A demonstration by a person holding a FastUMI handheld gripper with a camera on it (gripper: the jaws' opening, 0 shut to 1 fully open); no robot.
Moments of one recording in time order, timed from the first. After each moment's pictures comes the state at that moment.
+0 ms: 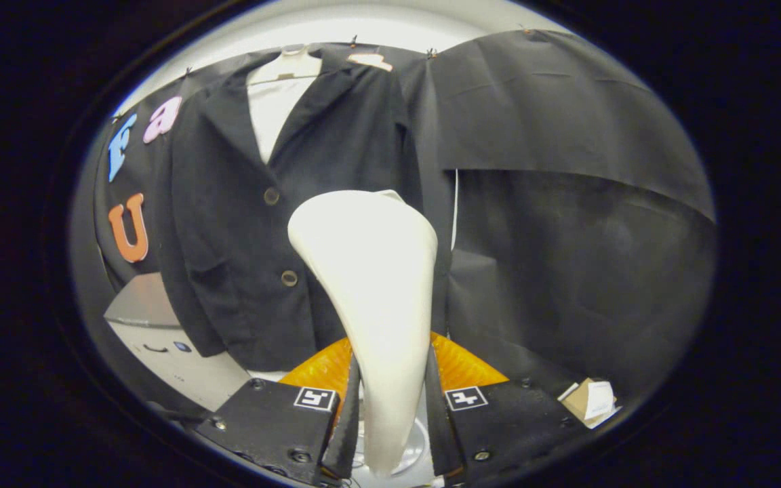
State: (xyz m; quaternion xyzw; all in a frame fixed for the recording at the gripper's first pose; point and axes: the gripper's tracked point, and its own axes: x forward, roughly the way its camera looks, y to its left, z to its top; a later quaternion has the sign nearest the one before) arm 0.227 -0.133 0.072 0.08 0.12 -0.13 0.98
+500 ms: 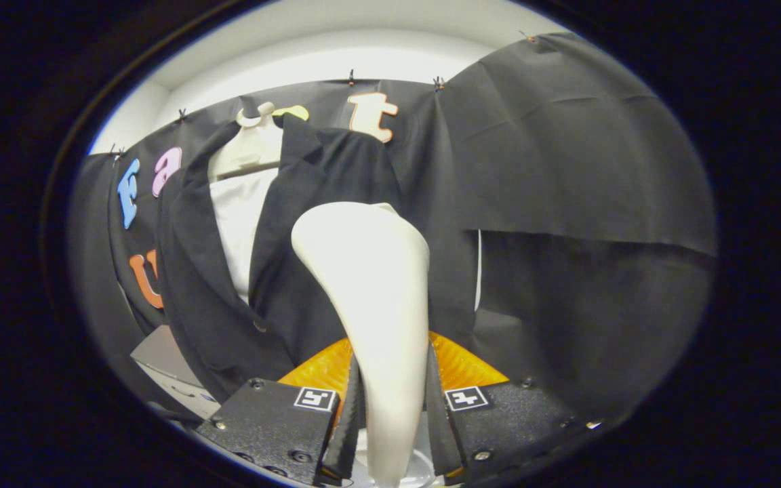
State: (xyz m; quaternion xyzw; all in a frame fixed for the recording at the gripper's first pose) arm 0.293 -0.186 0.226 0.09 0.03 -0.05 0.99
